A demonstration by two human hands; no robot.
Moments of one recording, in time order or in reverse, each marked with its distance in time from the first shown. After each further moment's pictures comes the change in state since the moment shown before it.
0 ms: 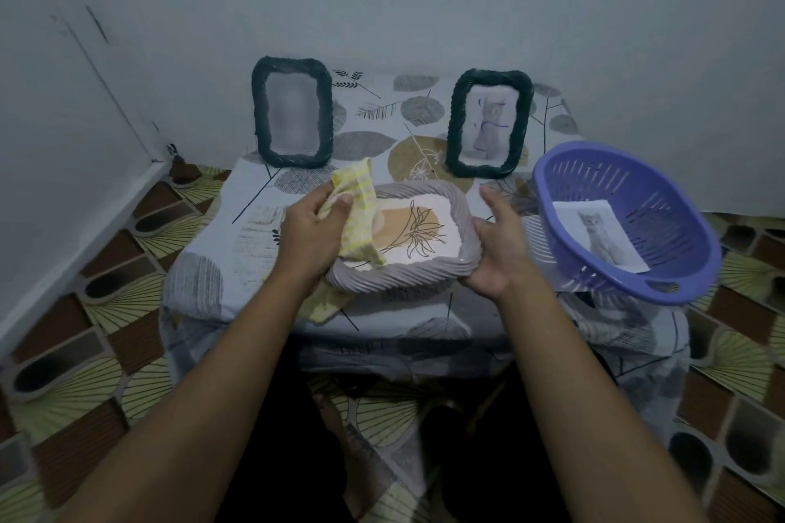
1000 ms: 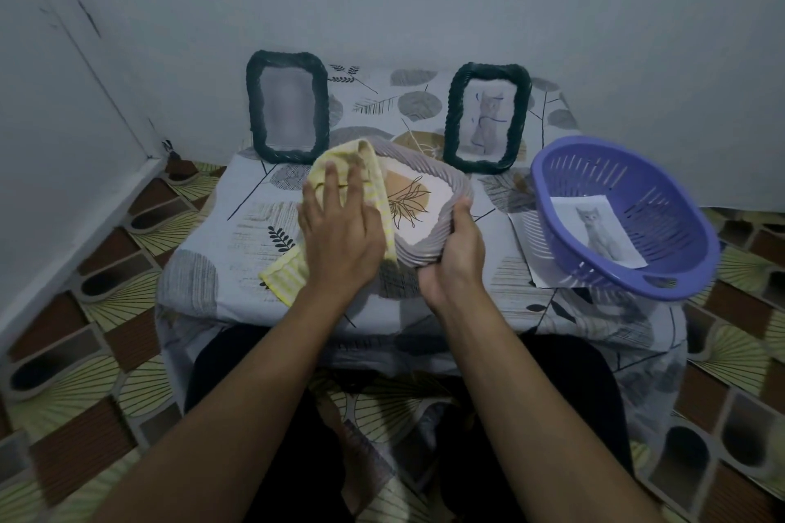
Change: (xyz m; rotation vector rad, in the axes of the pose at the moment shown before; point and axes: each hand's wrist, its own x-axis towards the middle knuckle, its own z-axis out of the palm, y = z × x) left_hand -0.019 0.011 0.039 0.750 -0.017 0.203; right_hand 0.020 0.053 0.035 0.193 0.248 -0.421
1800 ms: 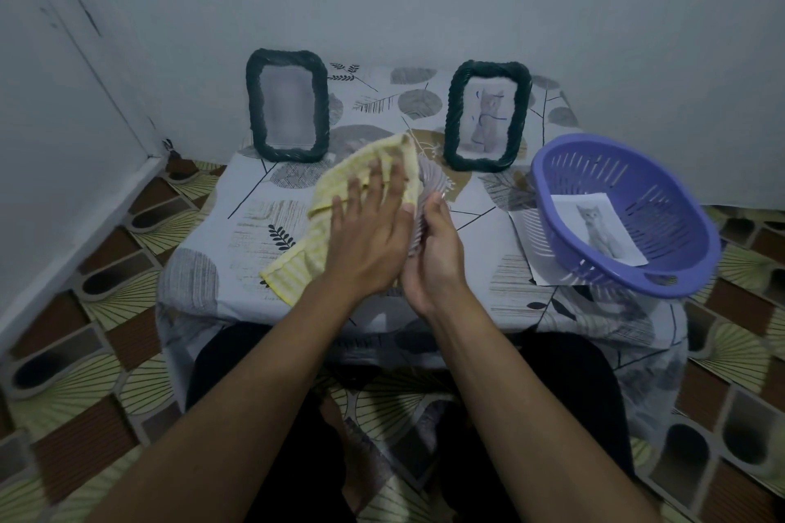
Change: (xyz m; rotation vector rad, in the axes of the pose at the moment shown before) left_hand -0.004 0.013 0.005 -0.004 -0.185 0.208; right_hand -0.018 0.009 0.008 -0.012 -0.188 0.080
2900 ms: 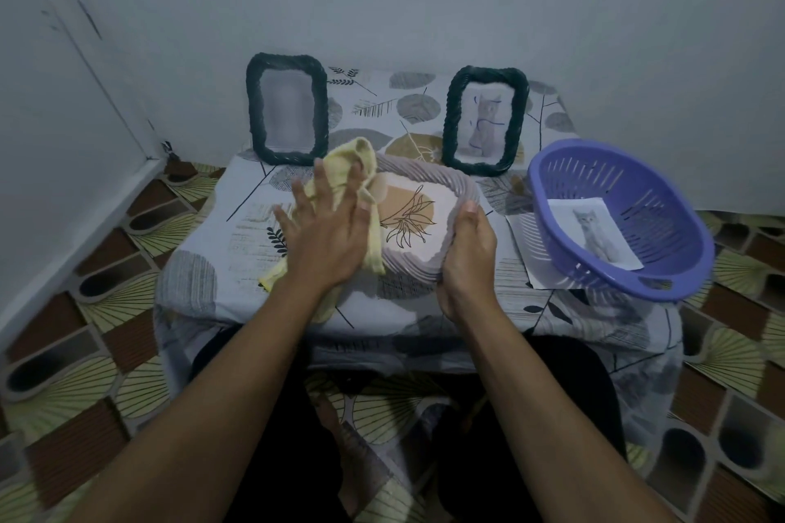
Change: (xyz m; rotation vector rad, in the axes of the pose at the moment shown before) left_hand 0.007 -0.046 -0.007 0.151 0.045 -0.148; right_hand 0.001 -0.023 -0.026 -0.461 0.152 -0.274
